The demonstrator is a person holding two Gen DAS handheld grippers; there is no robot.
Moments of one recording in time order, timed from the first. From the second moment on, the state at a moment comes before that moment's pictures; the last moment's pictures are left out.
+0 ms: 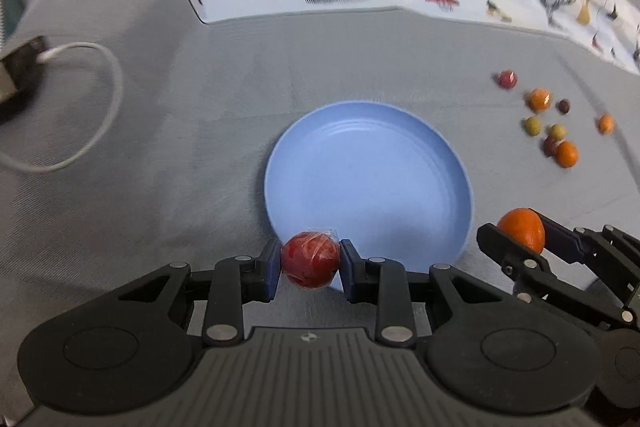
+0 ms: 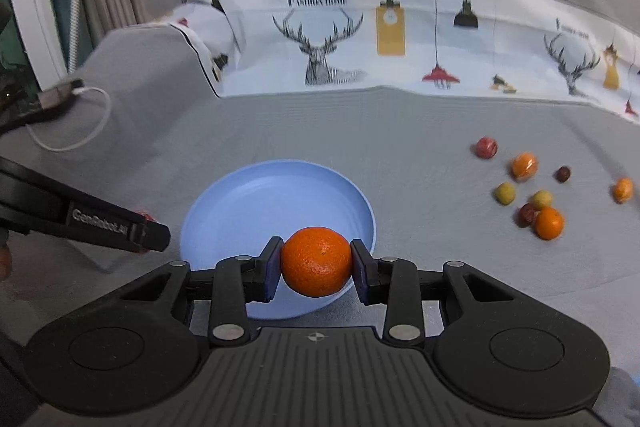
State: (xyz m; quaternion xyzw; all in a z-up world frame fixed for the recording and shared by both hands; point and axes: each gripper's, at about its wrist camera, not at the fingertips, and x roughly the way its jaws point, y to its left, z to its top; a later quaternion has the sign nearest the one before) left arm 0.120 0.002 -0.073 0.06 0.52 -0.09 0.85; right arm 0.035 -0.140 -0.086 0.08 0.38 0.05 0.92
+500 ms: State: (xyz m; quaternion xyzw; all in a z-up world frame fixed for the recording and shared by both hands) left arm 0.170 -0.017 -0.115 0.11 0.51 -0.10 0.85; right arm 0.089 -0.125 -0.130 0.04 0.43 0.08 0.90
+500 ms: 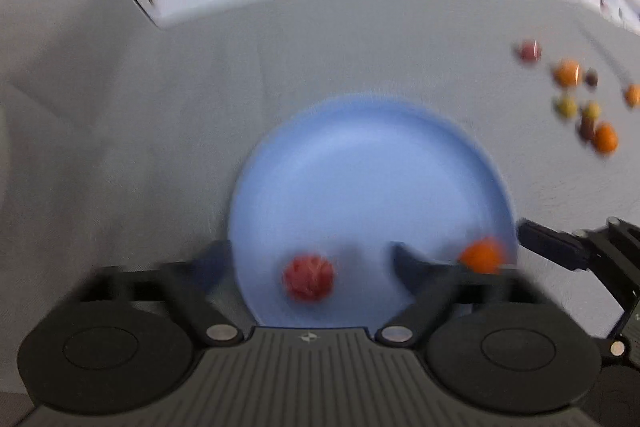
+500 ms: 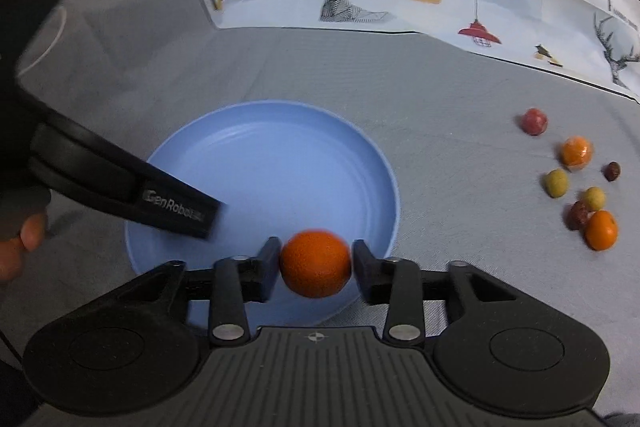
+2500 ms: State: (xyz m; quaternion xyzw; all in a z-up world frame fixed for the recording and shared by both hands) left arm -0.073 0.031 0.037 0.07 0.38 -0.06 0.92; right arm -0.144 -0.153 0.014 0.05 0.26 0.03 0.96
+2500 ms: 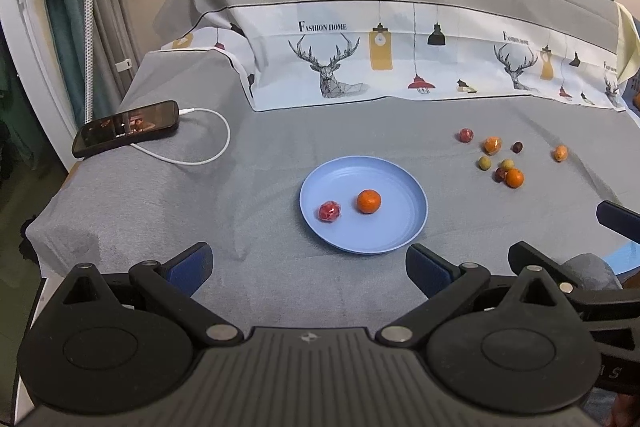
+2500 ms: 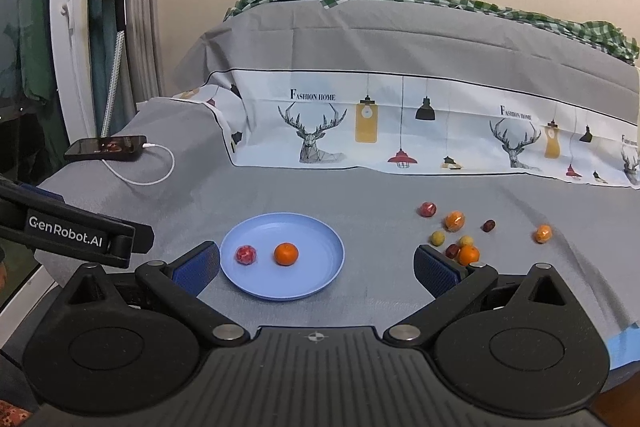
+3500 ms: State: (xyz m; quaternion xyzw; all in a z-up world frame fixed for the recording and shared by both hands) left arm 0.024 -0.047 -0.008 0.10 0.46 -0.06 0.88; right arm -0.079 -0.287 -0.060 0.20 0.32 -0.12 0.92
